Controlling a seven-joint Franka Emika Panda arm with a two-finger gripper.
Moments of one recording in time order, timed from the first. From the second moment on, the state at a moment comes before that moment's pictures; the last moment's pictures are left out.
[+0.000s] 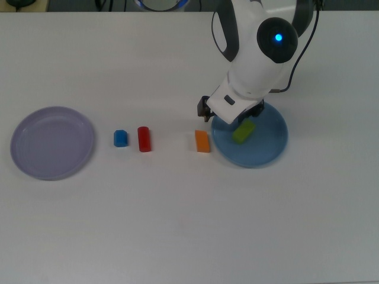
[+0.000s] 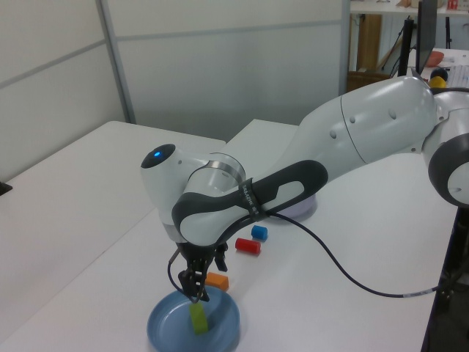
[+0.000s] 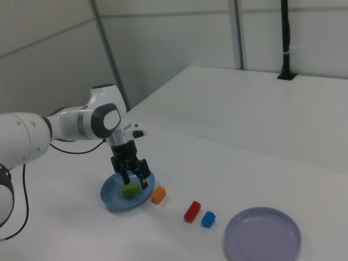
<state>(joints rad) 0.38 0.47 -0.09 -1.56 -0.06 1.88 0.27</state>
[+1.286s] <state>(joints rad) 0.26 0.52 -0.05 -1.56 -0.08 1.92 0.31</state>
